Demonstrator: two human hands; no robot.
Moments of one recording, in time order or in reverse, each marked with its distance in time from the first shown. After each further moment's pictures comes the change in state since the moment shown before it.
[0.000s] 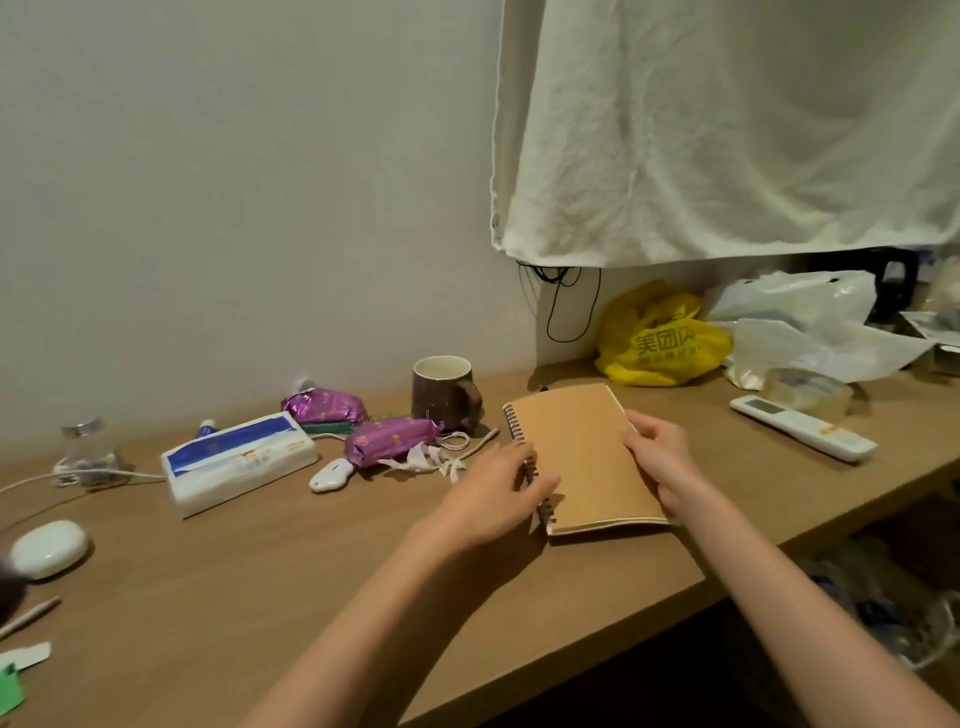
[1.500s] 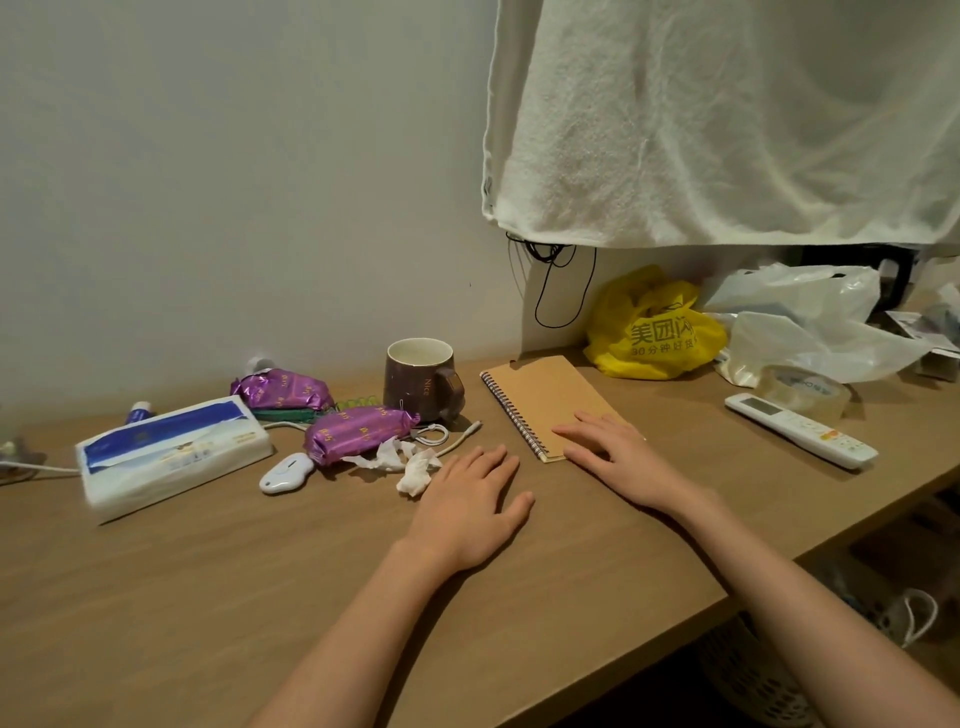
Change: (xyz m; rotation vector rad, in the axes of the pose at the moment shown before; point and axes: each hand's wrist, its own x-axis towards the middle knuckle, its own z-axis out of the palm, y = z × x) left_hand 0.028 -0.043 0.036 0.264 -0.014 0.024; right_hand 0.051 0.030 0.001 -0.916 -0.430 -0.484
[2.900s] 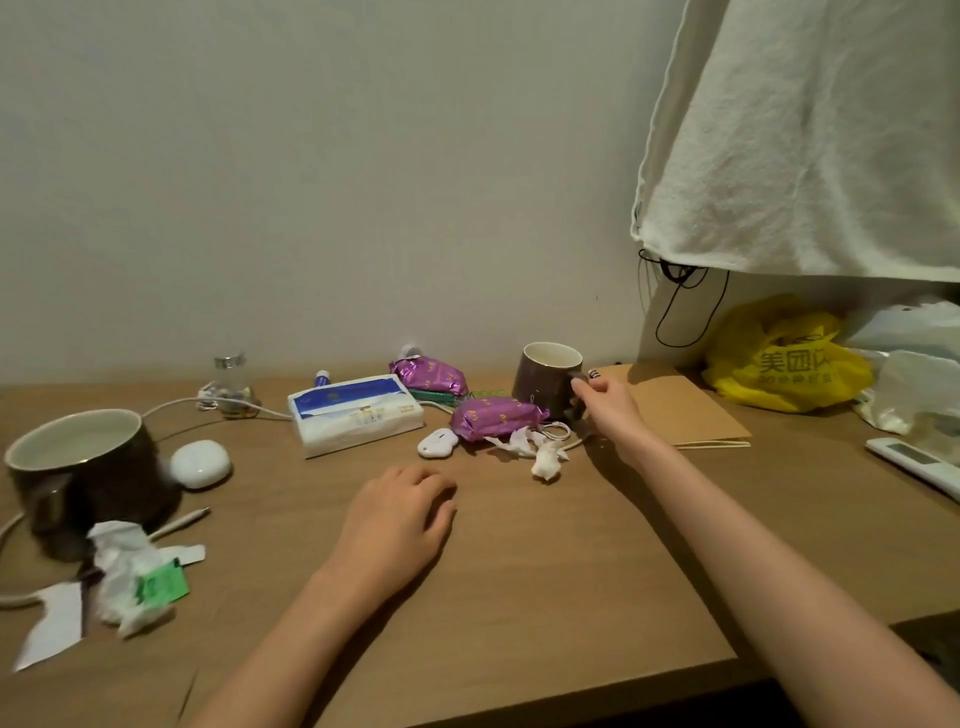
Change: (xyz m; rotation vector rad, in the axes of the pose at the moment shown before) left_hand -0.150 -0.096 -0.066 0.151 0.289 -0.252; right_hand 0.072 -0.160 0.030 0.770 0.209 0.243
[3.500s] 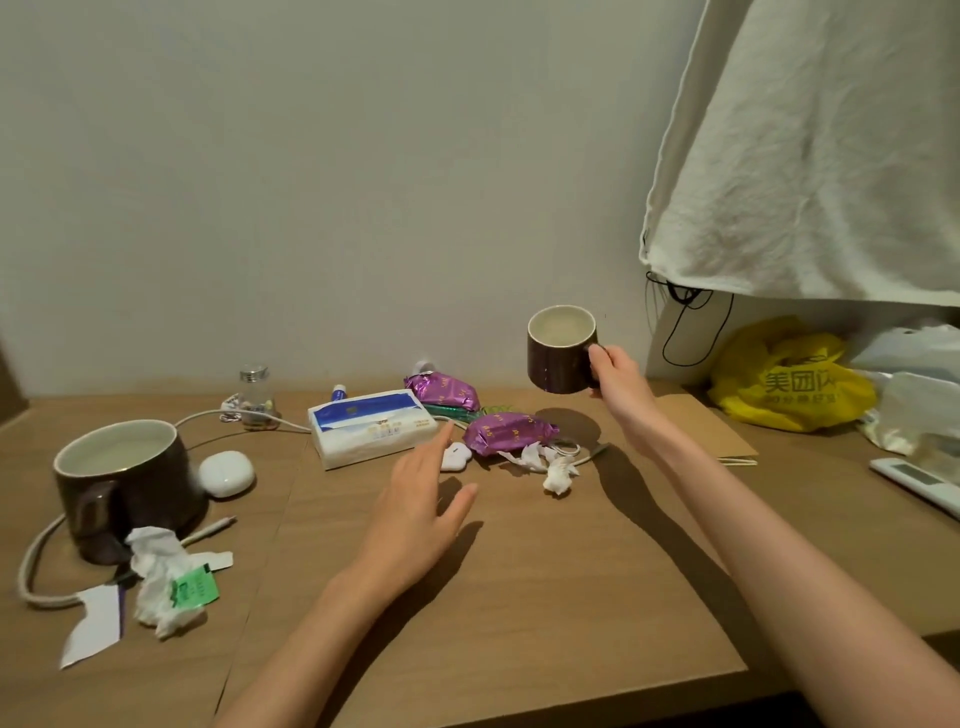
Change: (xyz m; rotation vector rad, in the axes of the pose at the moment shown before) left_hand 0.006 0.005 -0.012 -0.377 0.118 -0.093; right_hand -0.024 -0.058 -0.009 0.073 -0.017 -0.224
